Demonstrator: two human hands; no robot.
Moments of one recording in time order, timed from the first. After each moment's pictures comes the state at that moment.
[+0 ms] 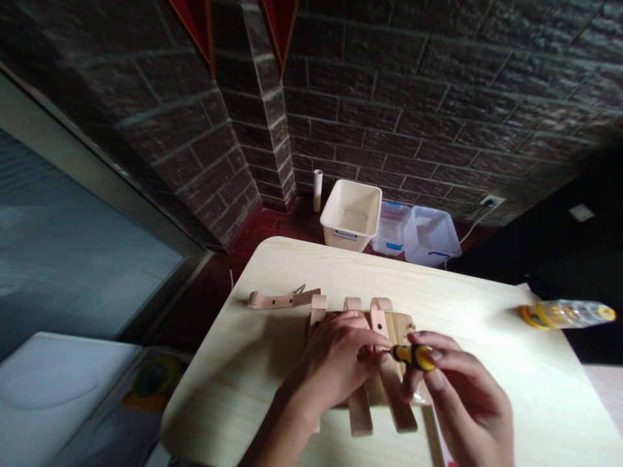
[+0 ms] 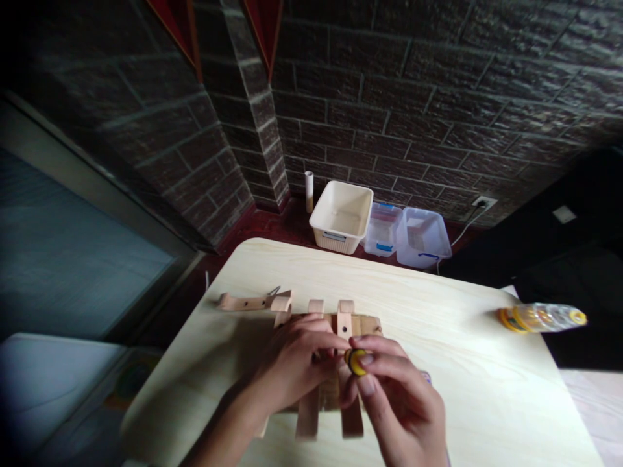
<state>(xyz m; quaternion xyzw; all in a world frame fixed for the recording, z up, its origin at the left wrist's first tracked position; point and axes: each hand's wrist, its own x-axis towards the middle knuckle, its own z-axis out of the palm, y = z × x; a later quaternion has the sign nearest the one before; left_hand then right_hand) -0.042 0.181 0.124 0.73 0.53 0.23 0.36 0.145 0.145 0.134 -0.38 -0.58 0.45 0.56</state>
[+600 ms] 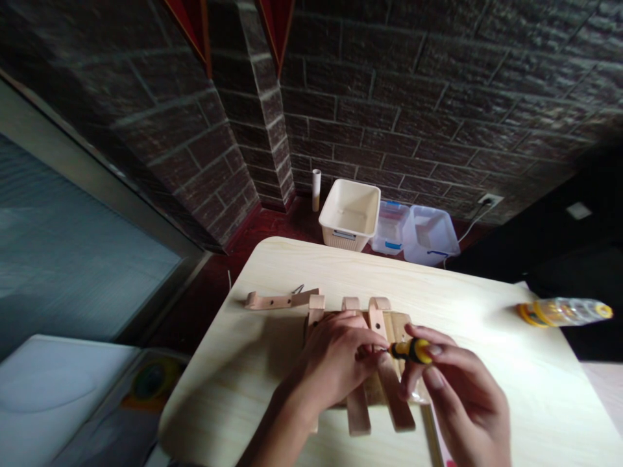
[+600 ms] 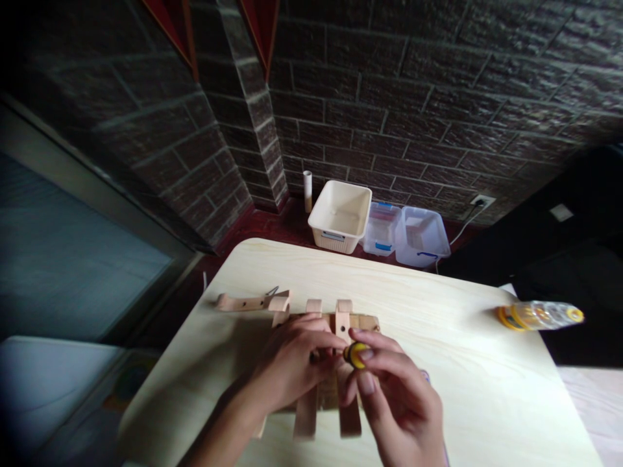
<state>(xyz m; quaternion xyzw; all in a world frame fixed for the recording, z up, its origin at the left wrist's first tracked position) -0.041 0.180 0.124 0.73 0.53 0.23 0.37 0.144 0.144 0.134 -0.39 -0.57 0.46 0.56</state>
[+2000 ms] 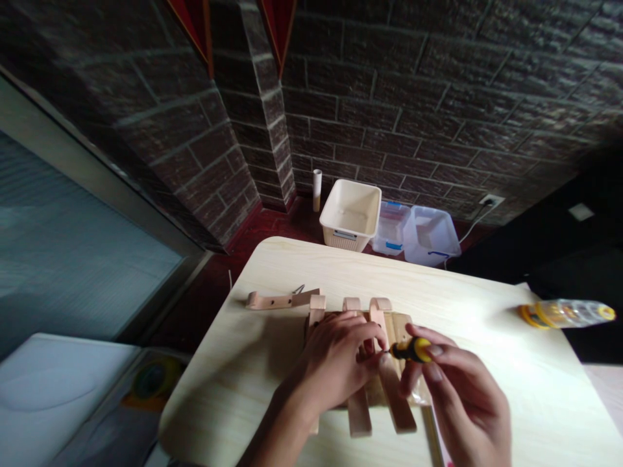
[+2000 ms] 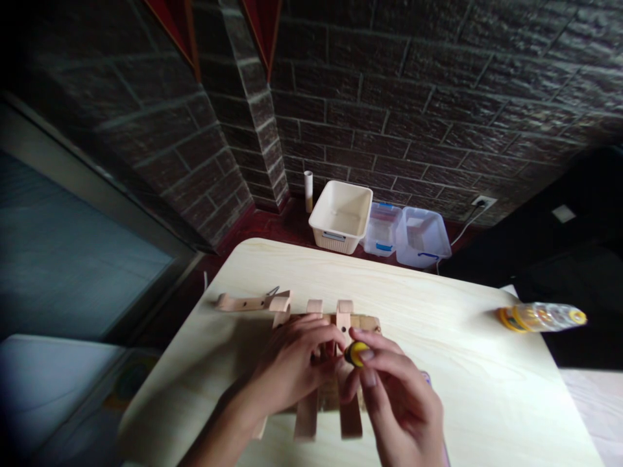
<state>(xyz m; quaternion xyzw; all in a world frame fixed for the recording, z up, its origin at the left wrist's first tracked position) -0.041 0.179 0.126 0.73 0.53 0.23 0.36 0.144 0.143 0.130 -0.43 -0.58 0.41 0.56</state>
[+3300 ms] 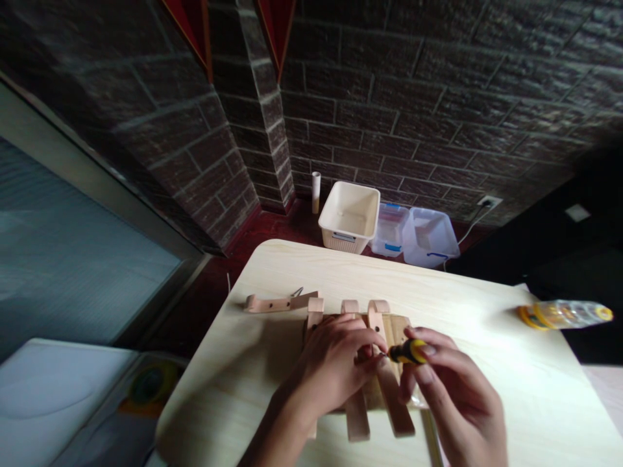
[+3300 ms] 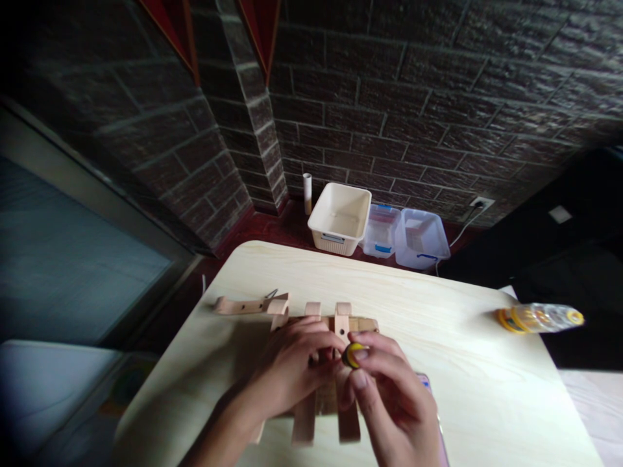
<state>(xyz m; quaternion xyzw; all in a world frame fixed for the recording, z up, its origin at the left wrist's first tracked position) -0.042 0.181 0.123 0.74 0.51 0.23 0.36 0.146 0.146 0.127 -0.42 -0.60 0.40 0.55</state>
